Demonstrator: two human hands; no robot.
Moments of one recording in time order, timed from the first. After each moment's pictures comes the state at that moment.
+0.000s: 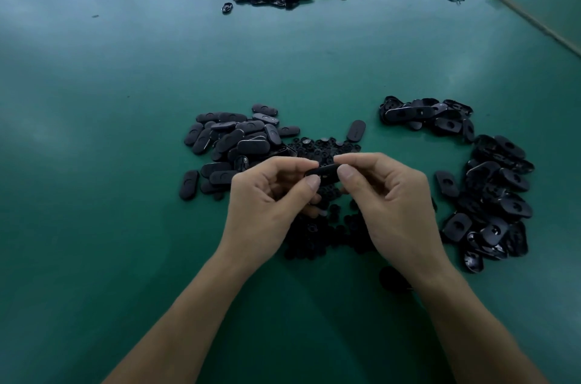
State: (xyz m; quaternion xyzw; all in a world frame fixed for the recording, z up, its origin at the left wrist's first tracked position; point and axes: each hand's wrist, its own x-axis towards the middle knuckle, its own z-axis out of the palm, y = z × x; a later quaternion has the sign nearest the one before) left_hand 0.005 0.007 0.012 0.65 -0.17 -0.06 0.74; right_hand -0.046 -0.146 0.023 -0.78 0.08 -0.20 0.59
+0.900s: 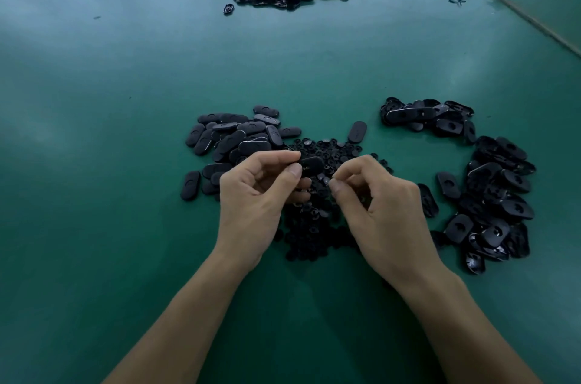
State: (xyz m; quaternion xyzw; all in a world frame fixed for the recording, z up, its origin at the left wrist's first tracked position) left_hand 0.011 0.010 0.011 0.63 -0.10 -0.03 0.77; right_hand -0.049 -0.141 0.022 -0.89 0.03 -0.22 0.41
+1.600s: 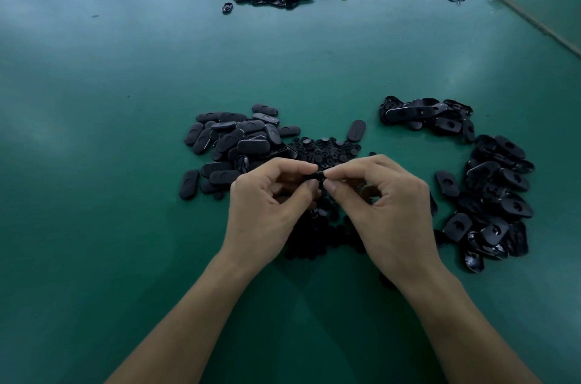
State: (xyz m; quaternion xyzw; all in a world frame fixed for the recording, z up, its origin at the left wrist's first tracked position) left_hand 0.006 0.008 0.008 0.71 -0.16 -0.04 0.68; right_hand -0.048 -0.139 0.026 -0.84 0.04 -0.26 0.47
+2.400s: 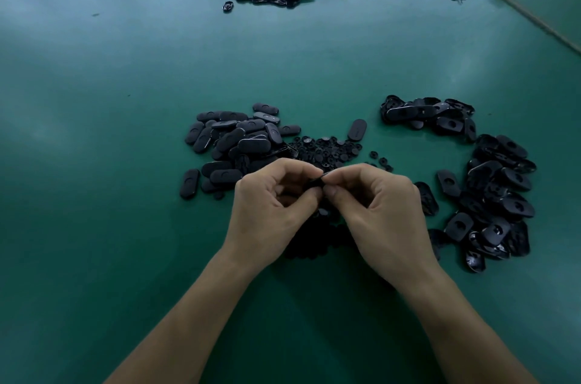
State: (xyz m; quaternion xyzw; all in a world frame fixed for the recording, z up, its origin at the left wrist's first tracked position) left_hand 0.006 0.008 0.012 0.73 -0.20 -0.03 0.65; right_hand -0.050 -0.135 0.025 -0.83 0.06 -0.18 0.53
